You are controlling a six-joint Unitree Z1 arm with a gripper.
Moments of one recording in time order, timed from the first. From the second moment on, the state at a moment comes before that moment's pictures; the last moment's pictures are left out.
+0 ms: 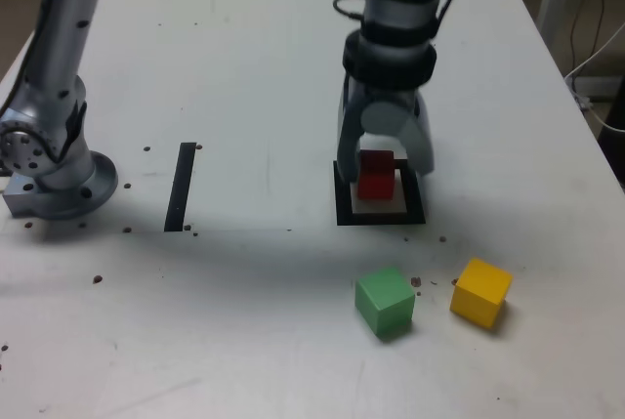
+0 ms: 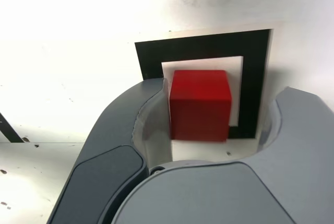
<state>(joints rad) -0.02 2.03 -1.51 1.14 0.01 0.04</state>
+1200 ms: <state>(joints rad) -0.33 2.28 -2.10 1.44 0.05 0.21</state>
